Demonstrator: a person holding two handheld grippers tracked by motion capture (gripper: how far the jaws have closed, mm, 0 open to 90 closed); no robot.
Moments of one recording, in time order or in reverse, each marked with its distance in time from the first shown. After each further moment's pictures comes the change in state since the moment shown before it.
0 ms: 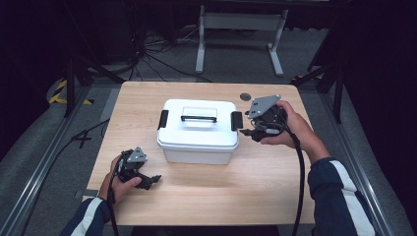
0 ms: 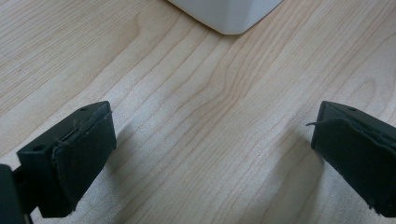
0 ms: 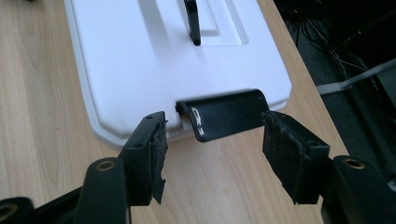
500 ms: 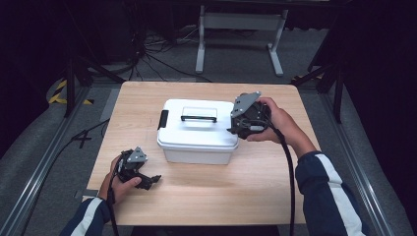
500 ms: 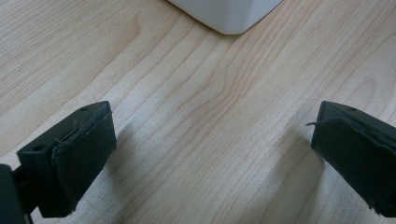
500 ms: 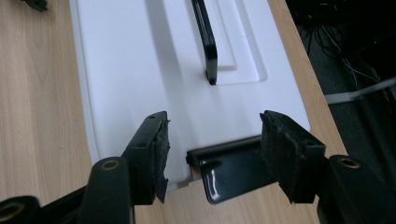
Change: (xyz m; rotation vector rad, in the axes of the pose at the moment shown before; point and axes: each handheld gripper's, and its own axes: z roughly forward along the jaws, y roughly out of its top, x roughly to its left) left arm 0.000 0.000 0.000 -0.001 0.000 0.005; right arm 0.003 0.033 0.022 0.023 0.033 -0.053
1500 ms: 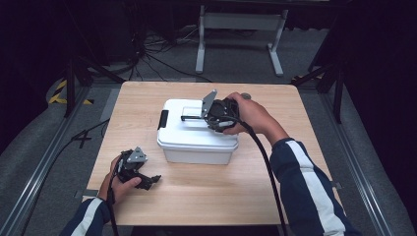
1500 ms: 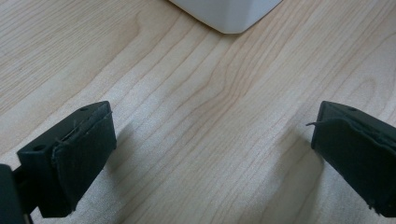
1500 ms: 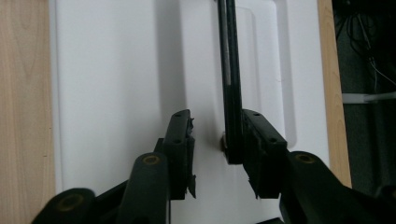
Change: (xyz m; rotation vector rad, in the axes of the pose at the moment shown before) left arm 0.000 0.000 0.000 0.000 -0.001 -0.001; right arm 0.001 0.057 0.050 0.171 0.067 -0.158
